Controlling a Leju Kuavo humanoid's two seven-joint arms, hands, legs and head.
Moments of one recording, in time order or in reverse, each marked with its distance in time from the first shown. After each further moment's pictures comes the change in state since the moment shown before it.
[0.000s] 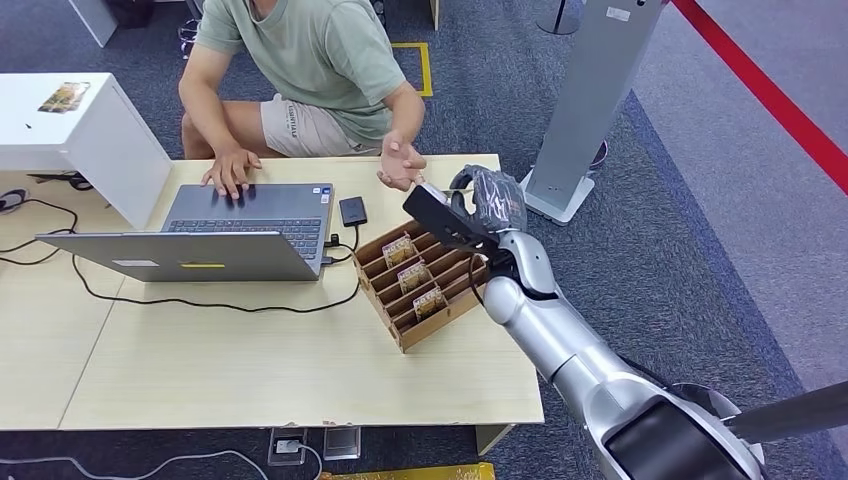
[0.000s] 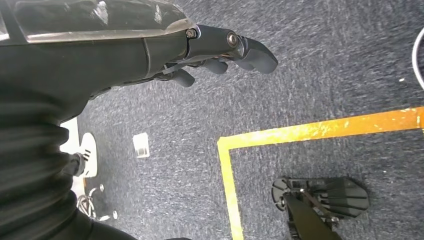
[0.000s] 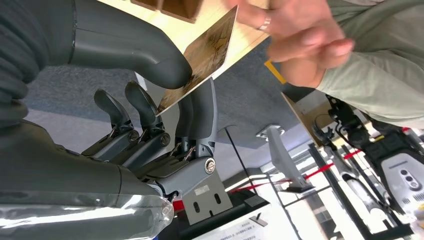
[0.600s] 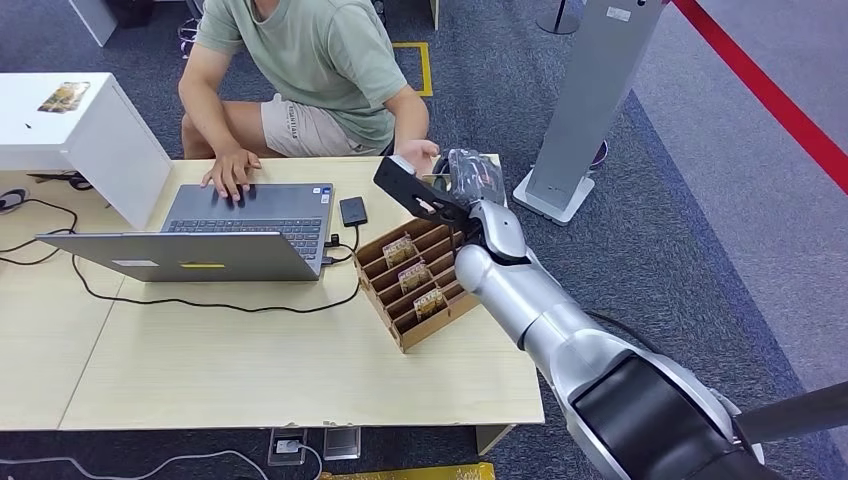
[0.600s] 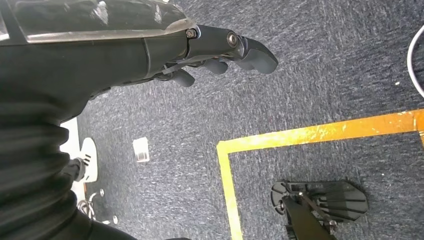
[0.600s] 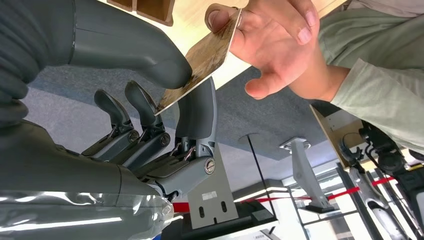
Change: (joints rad) left arm -0.012 0.004 -0.023 0.000 0.003 0.001 0.011; right arm -0.176 0.132 0.029 0.268 0.031 0.059 0.105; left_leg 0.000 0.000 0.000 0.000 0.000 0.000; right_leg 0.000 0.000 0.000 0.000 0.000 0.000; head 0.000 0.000
